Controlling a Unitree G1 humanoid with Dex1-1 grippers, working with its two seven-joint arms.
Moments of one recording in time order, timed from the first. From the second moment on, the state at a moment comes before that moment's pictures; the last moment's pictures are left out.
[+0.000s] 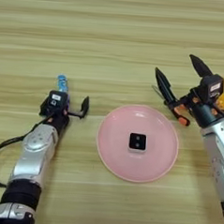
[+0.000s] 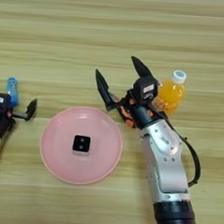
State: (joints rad) left arm -0.18 0.17 0.07 0.45 -0.12 -0.07 -0.24; right arm -0.12 -0.14 0.04 -0.12 0.24 -0.17 0.42
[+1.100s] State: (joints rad) left arm -0.20 0.18 0.07 0.46 -0.09 -0.05 -0.22; right arm -0.12 -0.14 0.04 -0.15 0.26 -0.16 0.42
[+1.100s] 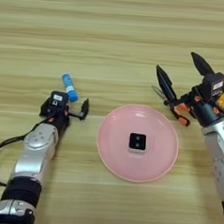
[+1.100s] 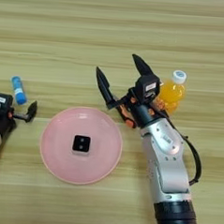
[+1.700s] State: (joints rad) left arm -0.17 0.17 0.06 0.21 -0.06 -0.26 -0.19; right arm -0.12 -0.14 0.04 -0.15 0.26 -0.16 0.42
